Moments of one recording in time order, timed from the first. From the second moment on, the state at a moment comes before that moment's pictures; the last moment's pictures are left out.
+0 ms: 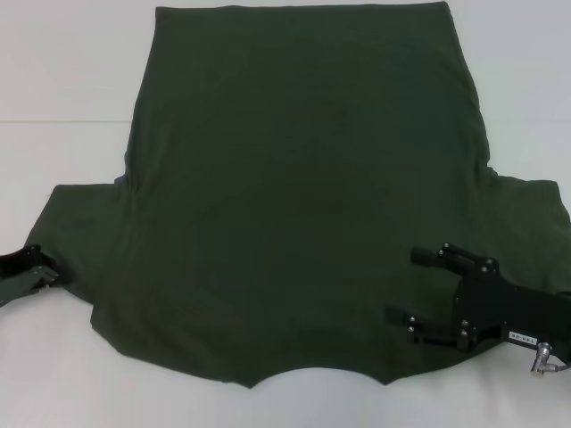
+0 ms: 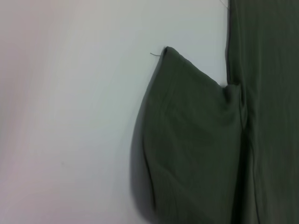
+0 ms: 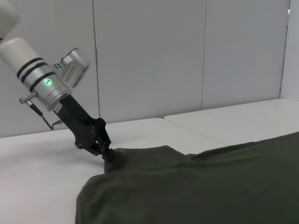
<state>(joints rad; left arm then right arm) -0.56 -1.93 0.53 0.57 2.44 1.21 -2.55 0.39 2.10 -0.83 -0.50 -1.74 -1.45 0.91</state>
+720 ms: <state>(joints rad) -0.54 -1.95 0.52 0.71 2.43 1.22 -2.52 0.39 2.10 -0.83 -0.50 -1.73 -1.44 0.91</state>
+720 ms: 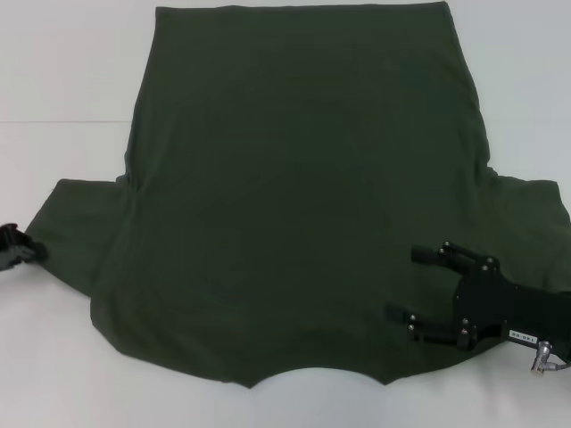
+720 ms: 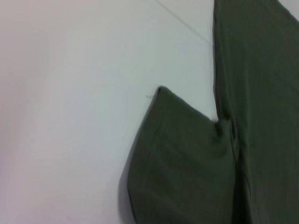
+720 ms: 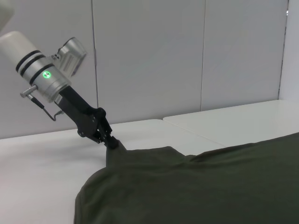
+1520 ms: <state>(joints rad) -0.57 -1.90 0.52 0.80 2.43 1.25 -2.53 0.39 2.10 -0.83 -0.50 -1.73 -1.44 0.91</state>
